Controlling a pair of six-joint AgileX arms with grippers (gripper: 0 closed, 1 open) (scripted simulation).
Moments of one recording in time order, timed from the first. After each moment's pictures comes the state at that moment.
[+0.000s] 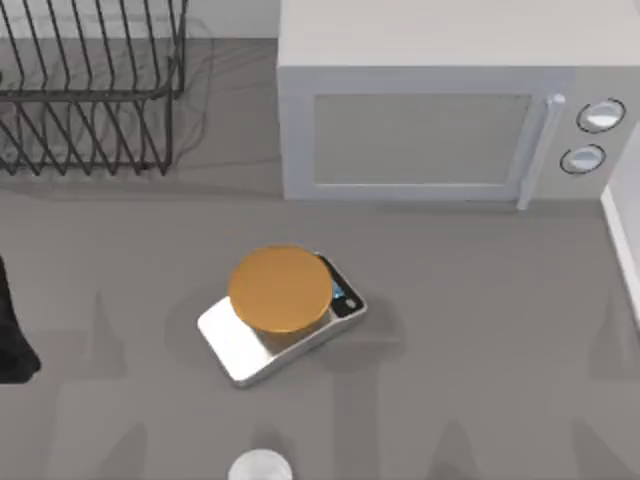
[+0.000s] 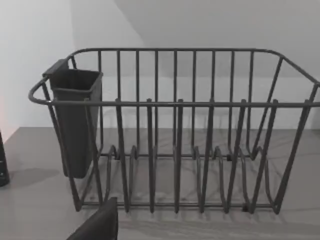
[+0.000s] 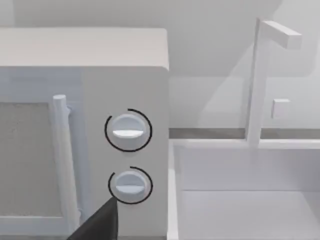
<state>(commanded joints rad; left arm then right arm) 0.00 0.00 0.00 0.00 0.00 0.00 0.00 0.00 0.00 0.00 0.00 0.00</state>
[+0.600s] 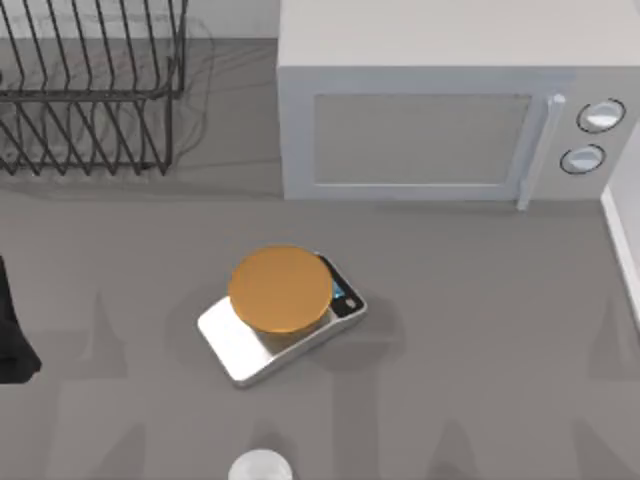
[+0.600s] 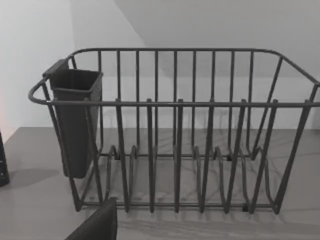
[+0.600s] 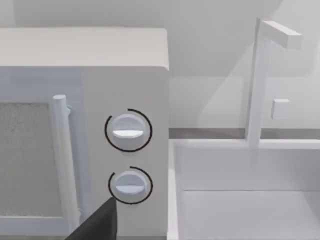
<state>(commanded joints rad) 0.00 0.00 0.00 0.00 0.00 0.00 0.00 0.00 0.00 0.00 0.00 0.00</state>
